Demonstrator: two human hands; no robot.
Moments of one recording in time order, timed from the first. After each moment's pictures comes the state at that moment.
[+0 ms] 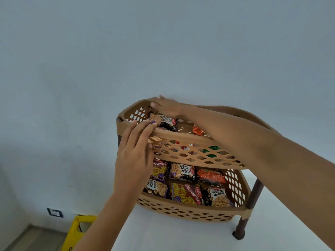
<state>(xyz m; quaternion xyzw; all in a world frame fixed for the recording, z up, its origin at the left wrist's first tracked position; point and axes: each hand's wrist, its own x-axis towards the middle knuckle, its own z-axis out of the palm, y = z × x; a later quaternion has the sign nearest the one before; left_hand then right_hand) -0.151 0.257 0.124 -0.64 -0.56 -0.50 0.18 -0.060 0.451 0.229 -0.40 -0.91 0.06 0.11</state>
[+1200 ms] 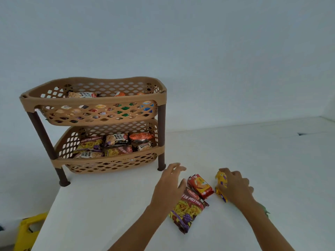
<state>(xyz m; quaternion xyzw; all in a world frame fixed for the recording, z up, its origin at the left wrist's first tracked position) 0.106 0.127 0.002 -0.81 -0.44 -0.33 -0.19 0.311 0.077 0.014 -0.85 -0.50 0.09 0.14</state>
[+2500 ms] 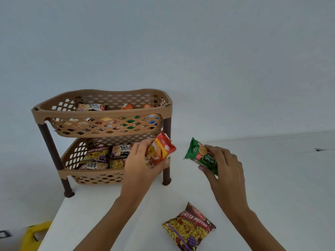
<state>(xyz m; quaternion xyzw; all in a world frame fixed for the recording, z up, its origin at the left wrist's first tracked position) 0.044 0.165 0.089 -0.72 -0.46 -0.51 -0.07 0.252 0.093 0.089 -0.65 -0.64 -0.15 0.40</state>
